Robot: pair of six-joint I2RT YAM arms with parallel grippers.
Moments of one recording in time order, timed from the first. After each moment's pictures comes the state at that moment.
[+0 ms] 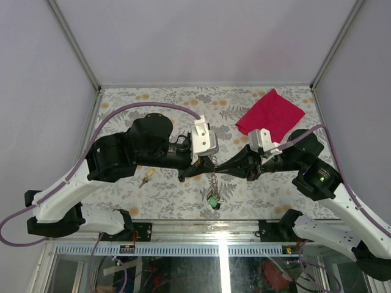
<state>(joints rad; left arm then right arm) -1.14 1.27 1.80 -0.94 0.32 0.14 0.80 0.82 1.08 -0.23 -0.82 -0.06</state>
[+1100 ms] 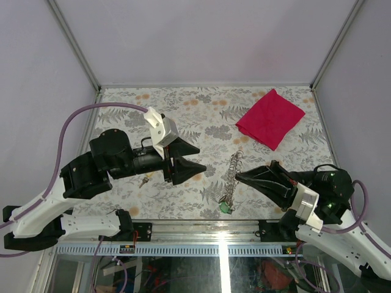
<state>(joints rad) -1.15 0.98 1.48 -0.58 0.15 -0.14 0.80 0.49 0.74 0.27 -0.88 -0.60</state>
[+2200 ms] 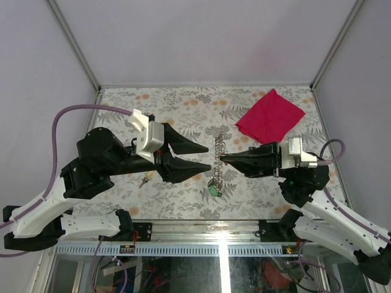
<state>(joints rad) -1.15 0.98 1.47 -0.34 0.34 -0.05 0.80 0.76 0.70 0.87 -0.66 0.29</state>
